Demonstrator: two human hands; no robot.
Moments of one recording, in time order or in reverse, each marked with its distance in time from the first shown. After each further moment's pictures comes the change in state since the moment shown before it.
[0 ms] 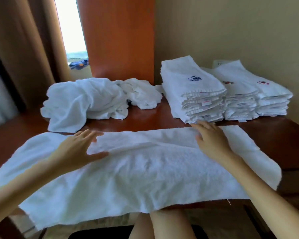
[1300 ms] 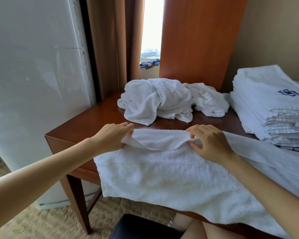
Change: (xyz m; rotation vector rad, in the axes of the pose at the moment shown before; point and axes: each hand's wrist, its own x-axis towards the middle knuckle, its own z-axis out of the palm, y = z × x) left_hand -0.047 -0.116 -0.025 0.295 -0.159 -0.088; right_hand 0.054 -0.182 0.058 0.176 0.347 -0.862
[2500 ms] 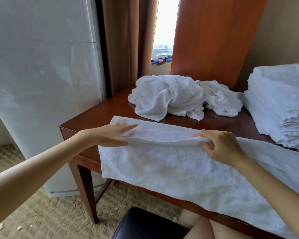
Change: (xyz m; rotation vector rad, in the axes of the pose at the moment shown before) left_hand -0.025 -0.039 0.009 -0.387 -0.404 -0.157; right_hand -0.003 -0.009 -0.001 0.103 -0.196 0.205
